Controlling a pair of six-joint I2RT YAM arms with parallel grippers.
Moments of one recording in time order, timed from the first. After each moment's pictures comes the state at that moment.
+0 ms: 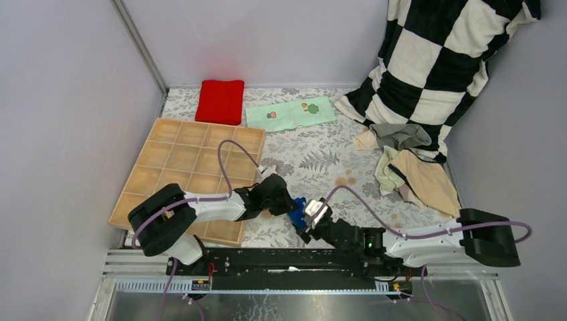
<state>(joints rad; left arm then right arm) -0.92 1.52 0.59 0.08 -0.03 -1.13 1.41 1.03 0.24 0.50 0.53 0.03</state>
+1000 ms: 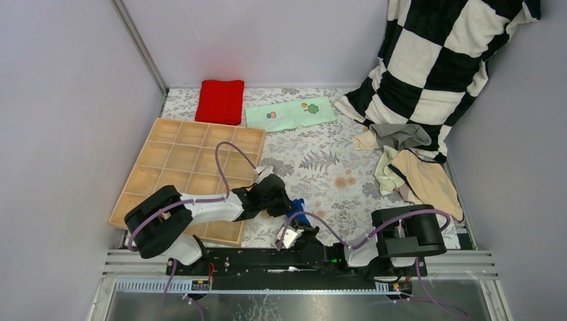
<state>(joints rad) -0.92 1.50 0.59 0.05 -0.01 -1.18 1.60 1.69 0.33 0.95 0.91 -0.35</state>
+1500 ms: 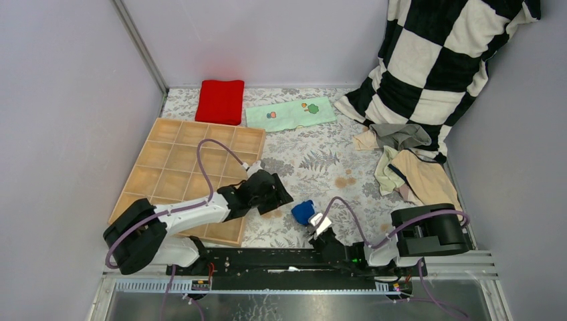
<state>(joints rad) -0.88 1.31 0.58 -0.10 -0.07 -1.18 1.61 1.54 0.13 0.98 0.92 0.18</state>
